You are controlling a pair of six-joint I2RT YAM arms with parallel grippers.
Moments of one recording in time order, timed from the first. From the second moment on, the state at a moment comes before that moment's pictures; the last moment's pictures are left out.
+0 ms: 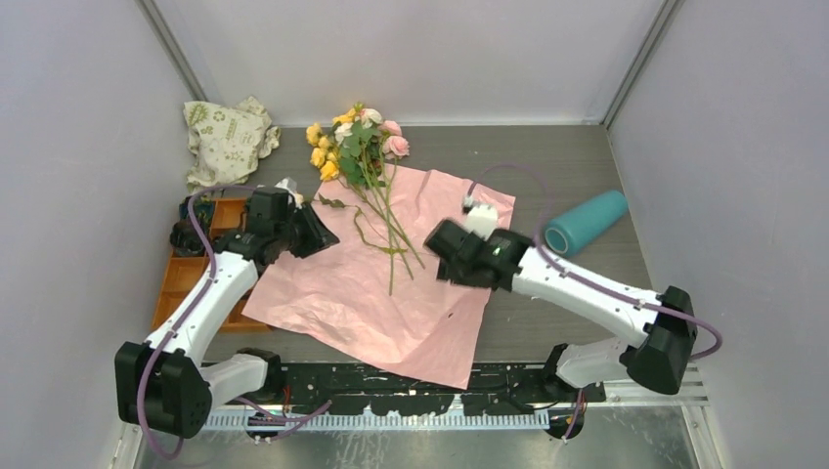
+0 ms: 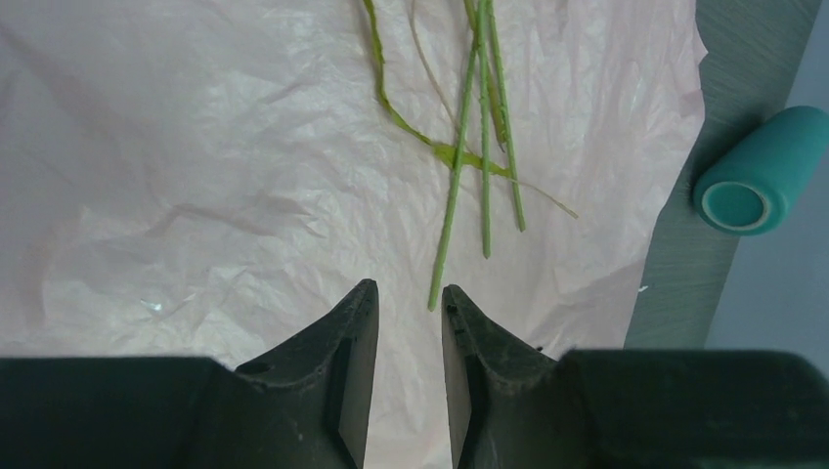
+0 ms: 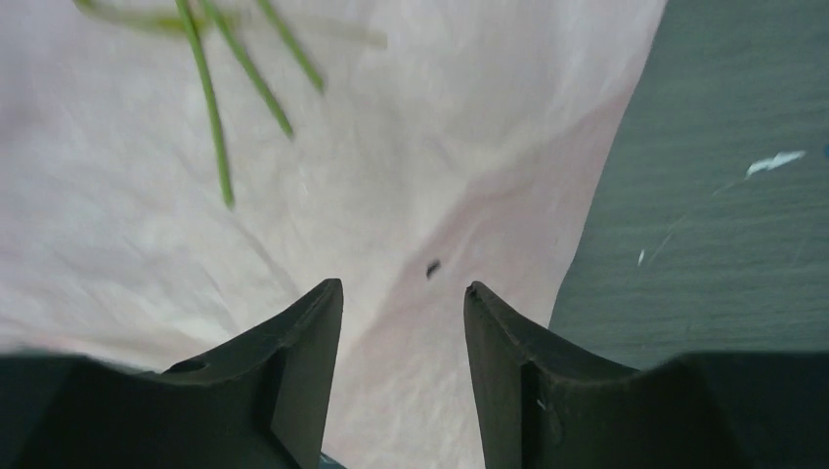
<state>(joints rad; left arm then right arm) -0.21 1.13 0.84 -0.50 0.21 -0.68 1.05 1.31 1.08 -0.98 0.45 1.06</state>
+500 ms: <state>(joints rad) -0.33 1.24 0.95 -0.46 0.25 -0.70 0.05 1.65 1.52 -0.89 0.38 0.84</state>
